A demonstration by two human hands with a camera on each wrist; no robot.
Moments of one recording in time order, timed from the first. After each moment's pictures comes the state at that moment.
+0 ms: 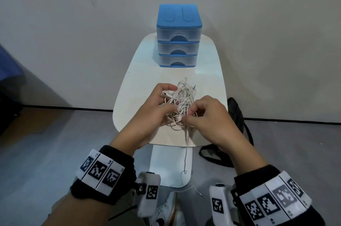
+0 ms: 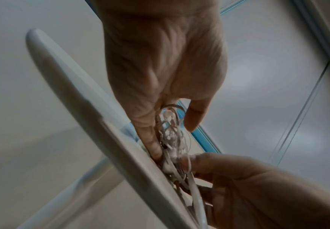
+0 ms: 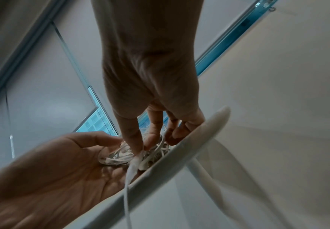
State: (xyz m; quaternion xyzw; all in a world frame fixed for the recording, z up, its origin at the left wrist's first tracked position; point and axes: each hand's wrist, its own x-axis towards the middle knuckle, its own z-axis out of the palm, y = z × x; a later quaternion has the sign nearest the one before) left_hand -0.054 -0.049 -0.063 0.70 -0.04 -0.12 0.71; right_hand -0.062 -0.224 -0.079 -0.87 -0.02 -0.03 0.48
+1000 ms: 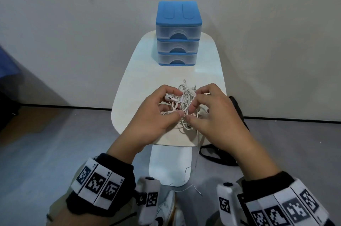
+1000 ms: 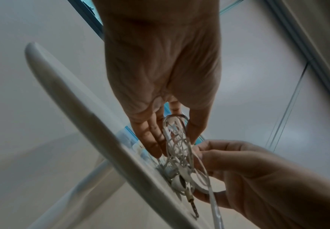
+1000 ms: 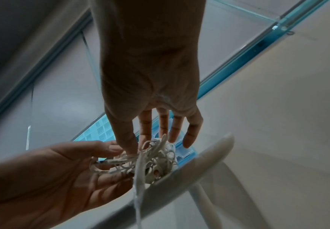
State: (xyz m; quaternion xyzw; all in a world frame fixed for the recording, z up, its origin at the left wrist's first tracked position) left_hand -0.065 -0.046 -0.063 0.77 -0.11 -0.05 0.62; right_hand -0.073 -0.234 -0.065 -0.92 -0.11 -0.08 0.36
